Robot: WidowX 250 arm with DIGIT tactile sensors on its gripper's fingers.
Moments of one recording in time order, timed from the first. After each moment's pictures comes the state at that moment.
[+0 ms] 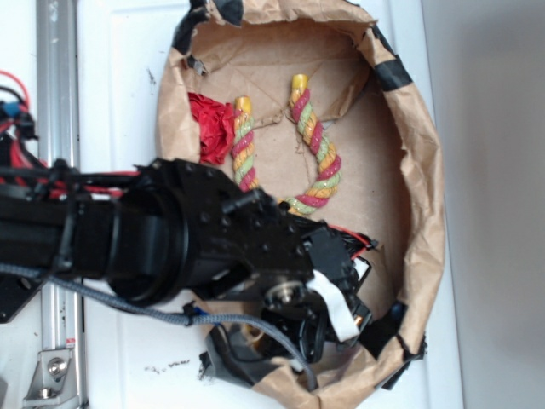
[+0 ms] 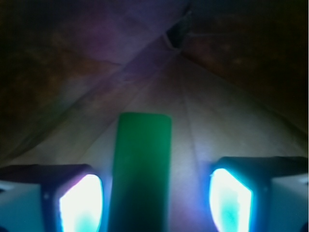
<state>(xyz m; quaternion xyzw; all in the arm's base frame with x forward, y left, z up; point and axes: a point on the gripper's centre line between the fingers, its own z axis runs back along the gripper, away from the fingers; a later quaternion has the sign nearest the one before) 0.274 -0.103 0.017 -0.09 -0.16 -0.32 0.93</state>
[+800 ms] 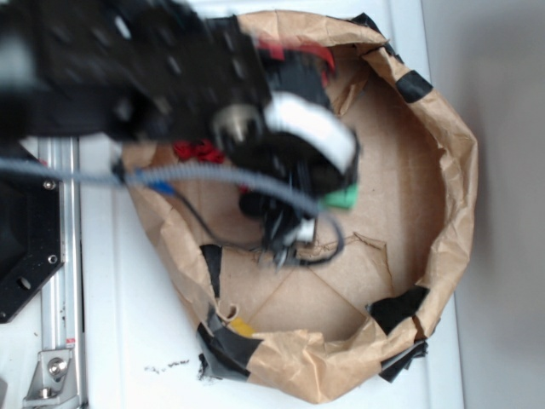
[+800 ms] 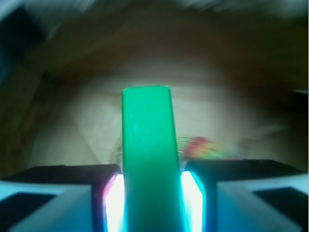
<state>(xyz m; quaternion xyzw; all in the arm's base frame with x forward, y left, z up) 0.270 0.011 0.118 -0.05 -0.16 -0.05 0.99</state>
